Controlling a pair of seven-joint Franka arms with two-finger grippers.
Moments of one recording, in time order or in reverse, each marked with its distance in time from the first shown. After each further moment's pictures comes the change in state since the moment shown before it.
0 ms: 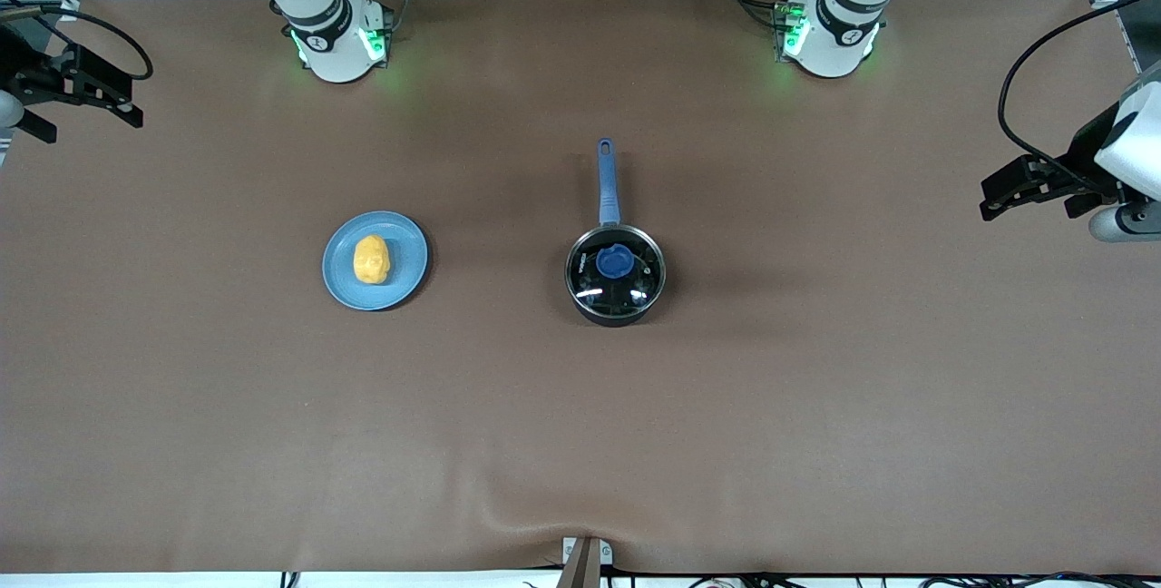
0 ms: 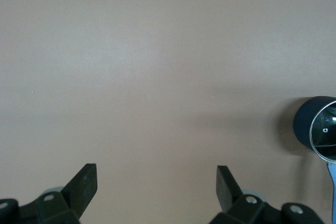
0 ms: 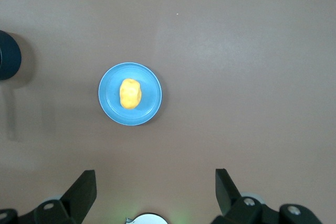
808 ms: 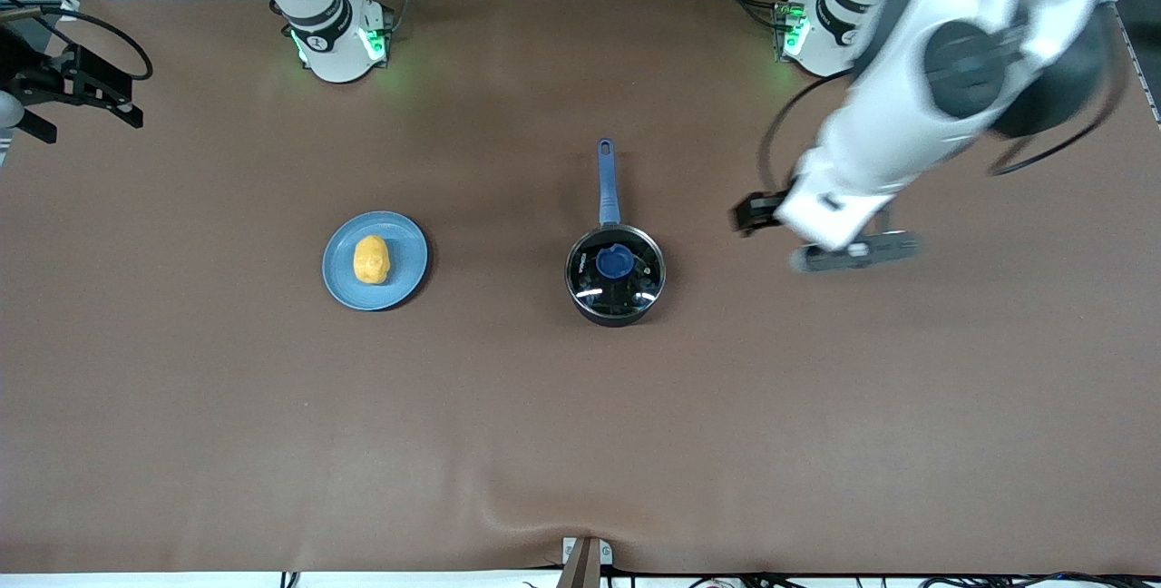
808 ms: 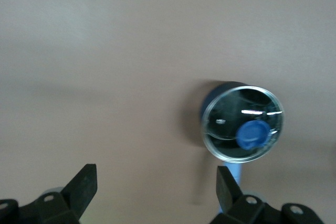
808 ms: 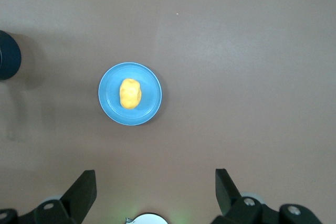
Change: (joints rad) left arm -0.258 0.200 -0.175 -0.031 -0.069 0.168 -0.593; right arm -0.001 0.000 0.000 0.000 0.000 0.000 0.000
